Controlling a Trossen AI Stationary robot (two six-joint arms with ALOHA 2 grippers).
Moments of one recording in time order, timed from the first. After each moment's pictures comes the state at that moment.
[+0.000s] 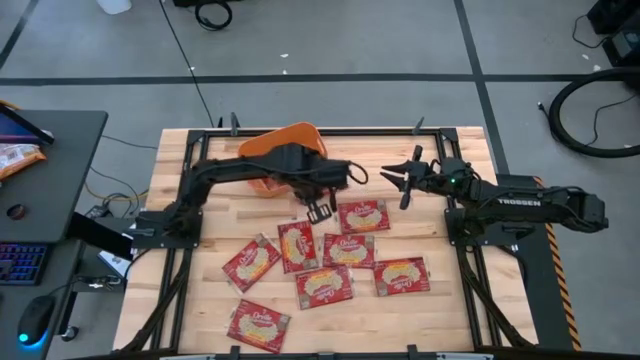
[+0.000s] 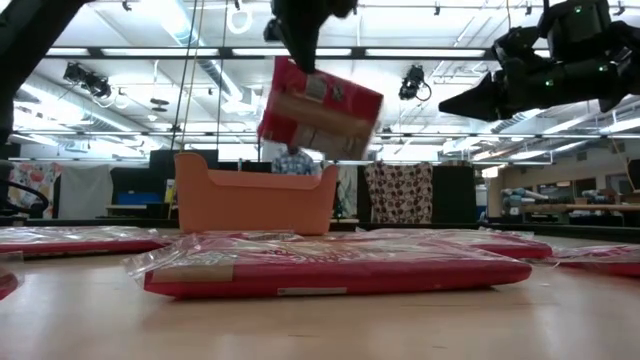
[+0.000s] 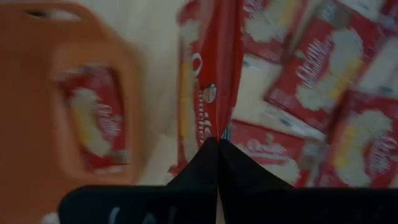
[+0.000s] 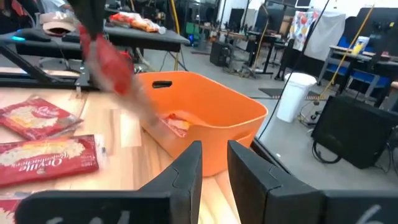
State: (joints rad) left arm 0.02 2.09 2.32 -1.57 -0.22 -0.36; right arm -0.41 0.72 0.18 0.49 -0.07 -0.18
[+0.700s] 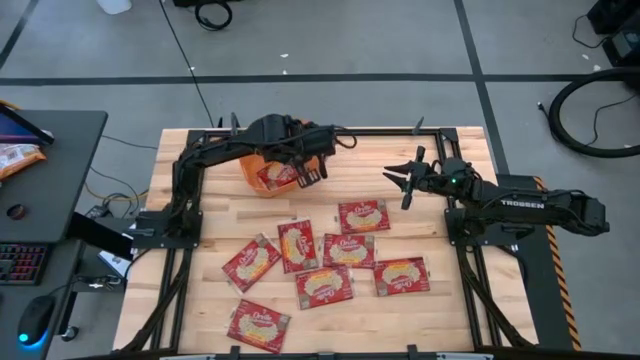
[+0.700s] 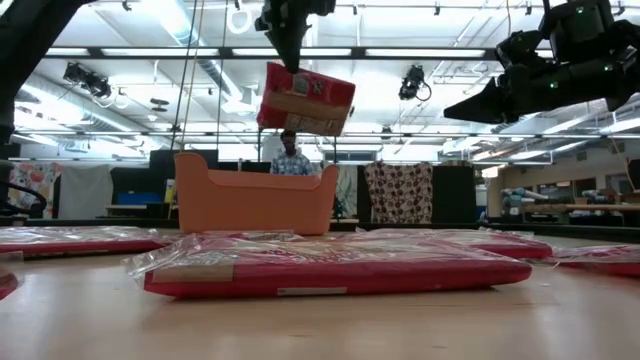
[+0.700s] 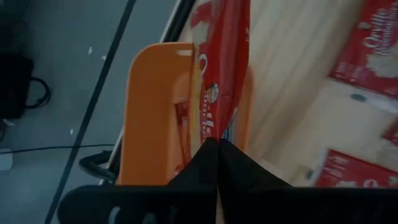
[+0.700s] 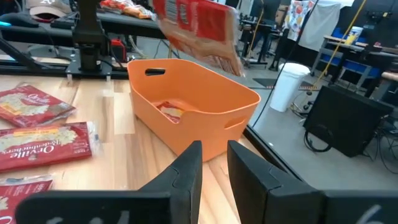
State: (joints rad) left arm 0.18 2.02 2.32 -1.57 -0.48 -0.20; right arm -0.41 0.66 0.18 0.39 -0.04 -0.19
